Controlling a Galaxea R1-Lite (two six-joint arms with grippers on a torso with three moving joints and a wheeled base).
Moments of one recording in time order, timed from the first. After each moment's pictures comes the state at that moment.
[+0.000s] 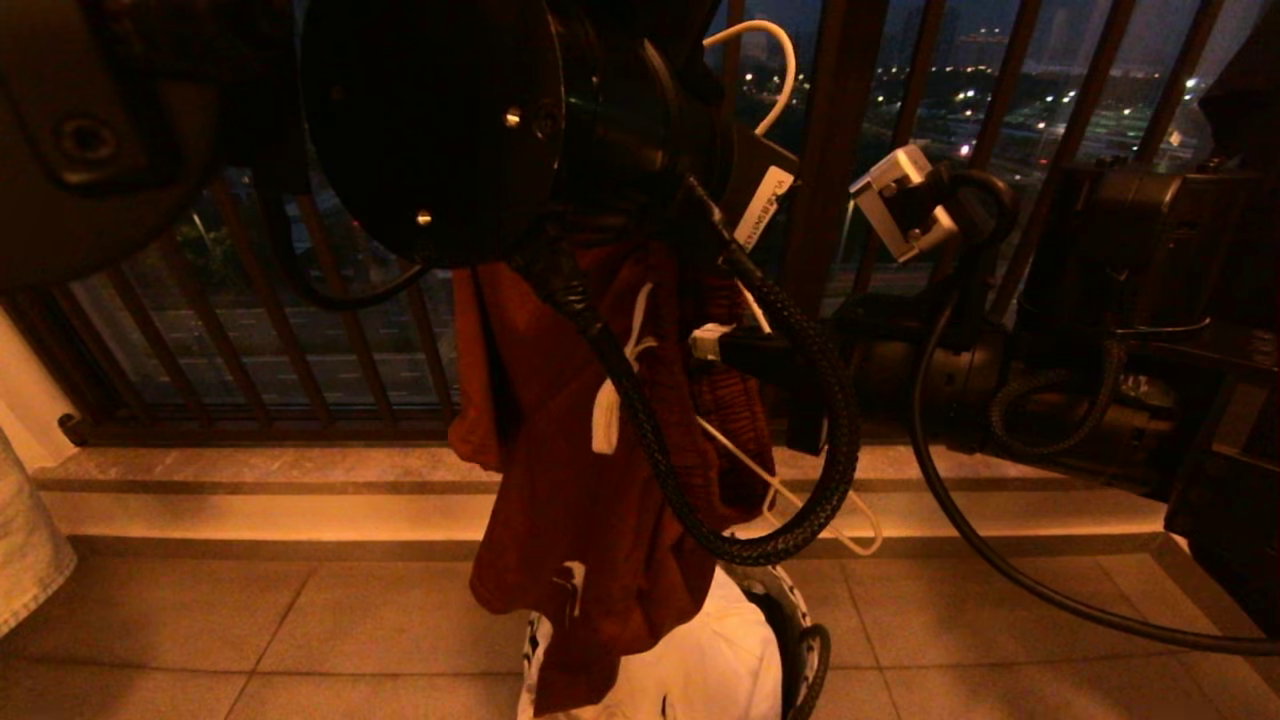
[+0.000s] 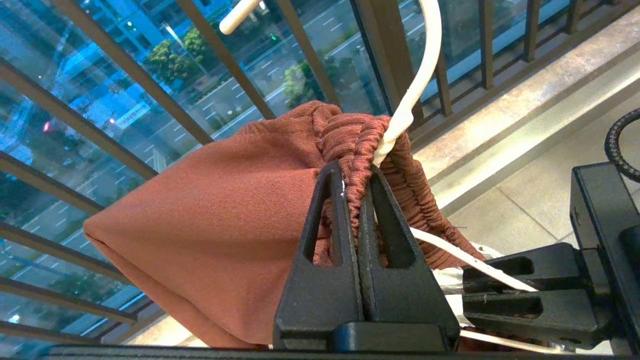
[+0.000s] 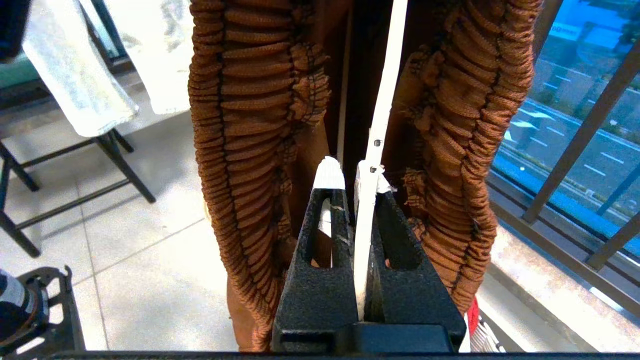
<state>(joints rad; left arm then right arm) -1.02 1.76 -1.88 0.22 0.61 0.33 0.66 1.61 -1.04 -0.55 0.32 -0.02</state>
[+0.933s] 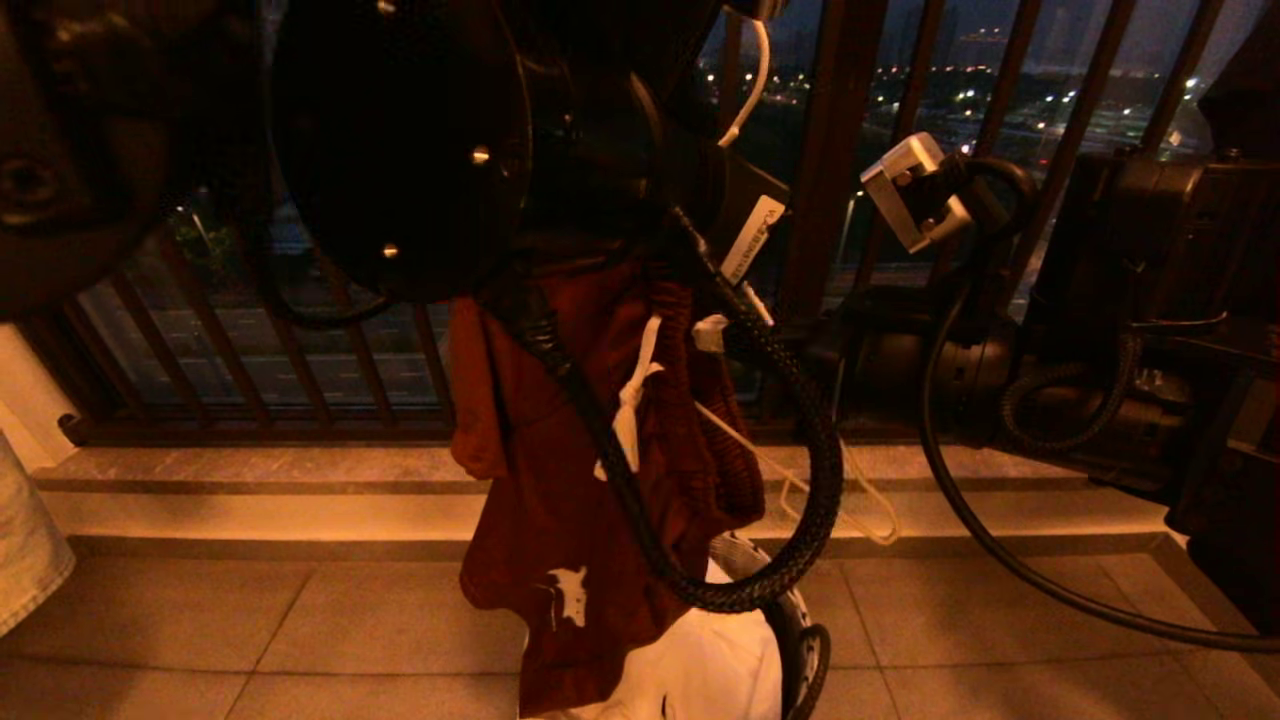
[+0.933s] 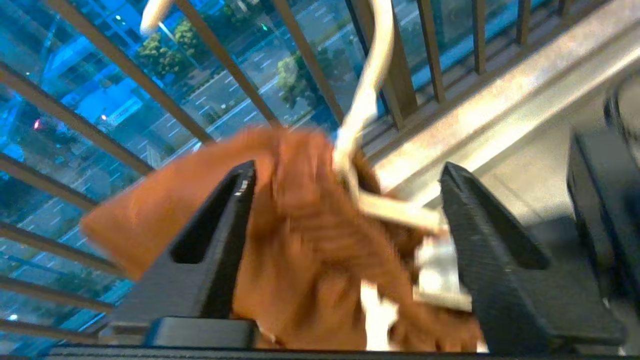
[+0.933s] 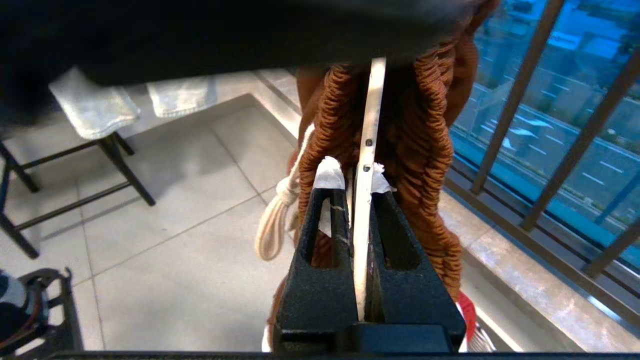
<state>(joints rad) -1.03 1.72 -1.80 0.23 0.61 0.32 0.65 1.60 -1.04 -0.56 0.32 -0.02</state>
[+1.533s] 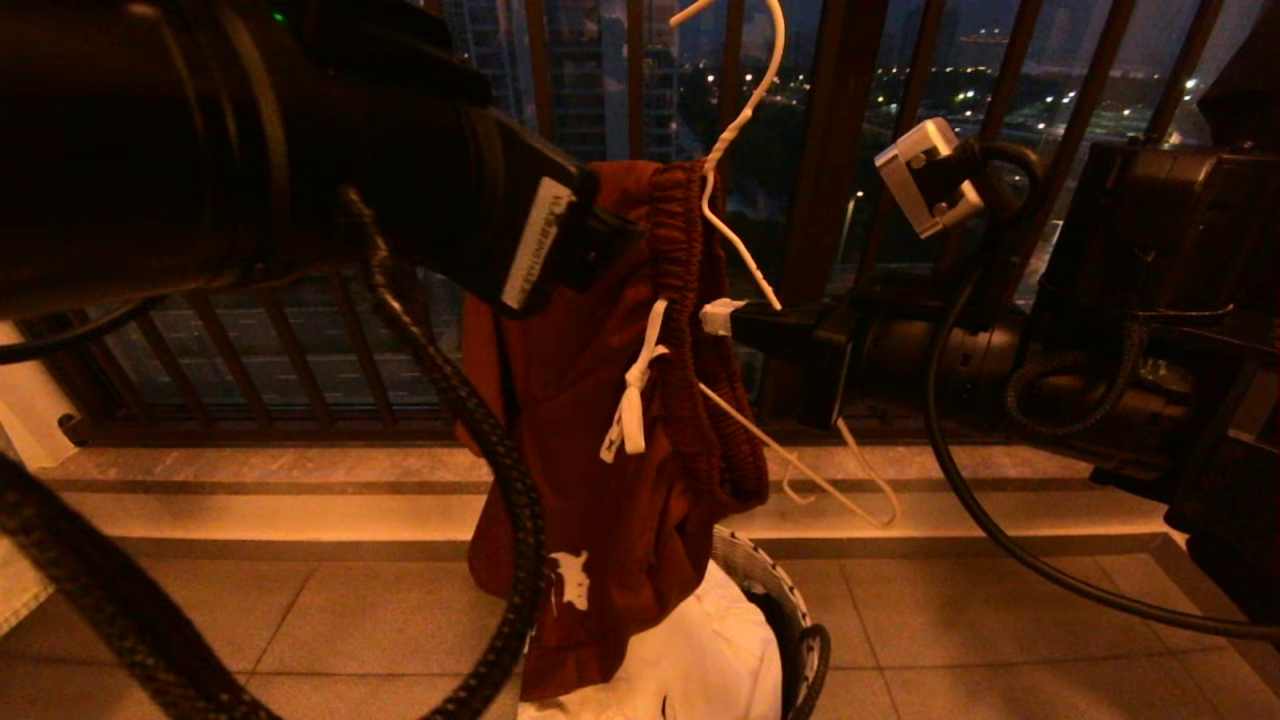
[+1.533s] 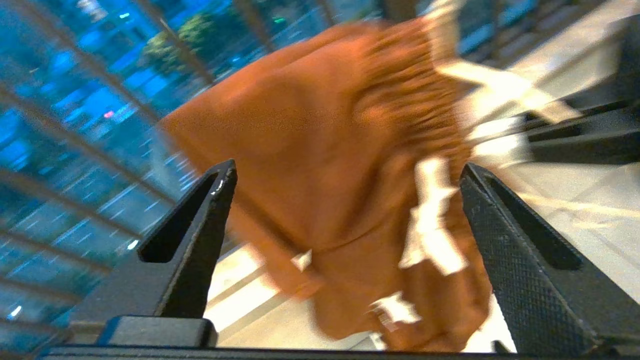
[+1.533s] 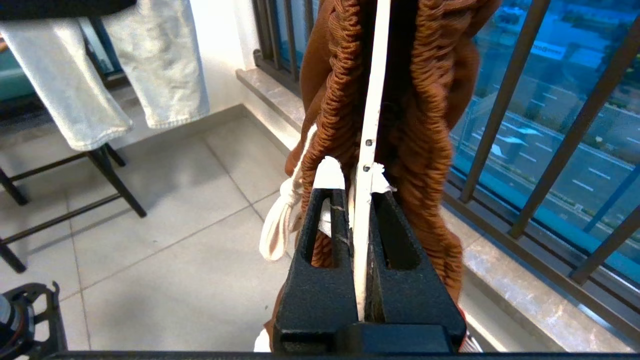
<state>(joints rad) -0.98 1.46 -1.57 0.23 0.61 0.32 0.63 1.61 -1.05 -0.58 0.32 -0.02</state>
